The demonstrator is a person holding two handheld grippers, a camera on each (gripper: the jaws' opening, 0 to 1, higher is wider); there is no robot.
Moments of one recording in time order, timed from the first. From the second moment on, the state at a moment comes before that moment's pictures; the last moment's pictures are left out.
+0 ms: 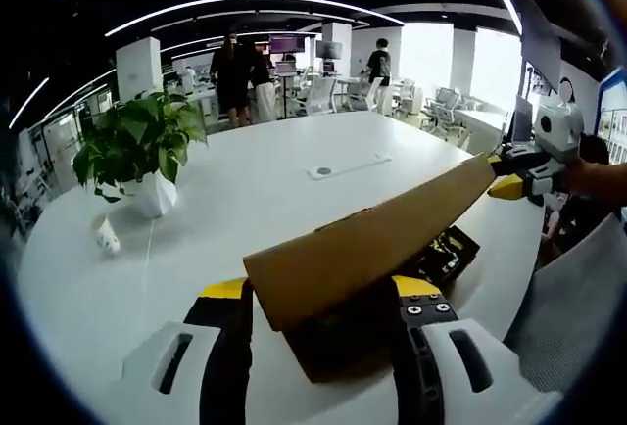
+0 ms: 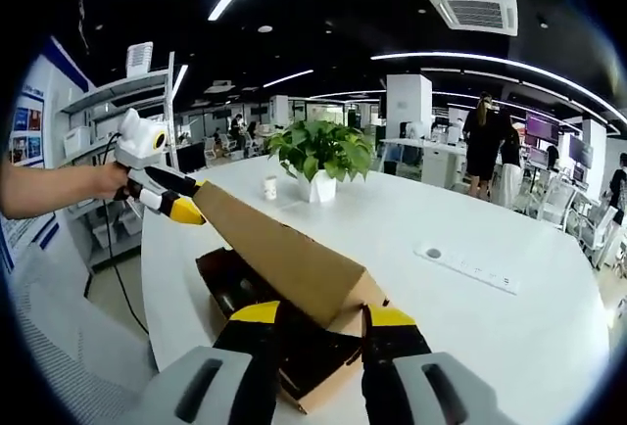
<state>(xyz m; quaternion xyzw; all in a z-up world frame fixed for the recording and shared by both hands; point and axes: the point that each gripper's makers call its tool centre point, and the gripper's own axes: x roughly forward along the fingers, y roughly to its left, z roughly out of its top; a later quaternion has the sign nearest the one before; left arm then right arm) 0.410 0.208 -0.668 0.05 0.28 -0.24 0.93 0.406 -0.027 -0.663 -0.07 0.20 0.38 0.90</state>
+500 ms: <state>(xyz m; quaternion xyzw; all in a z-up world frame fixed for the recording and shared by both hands) 0.426 0.210 -0.658 0.05 0.27 -0.22 0.94 0.422 -0.028 -0.653 -0.07 0.19 0.37 0.91</state>
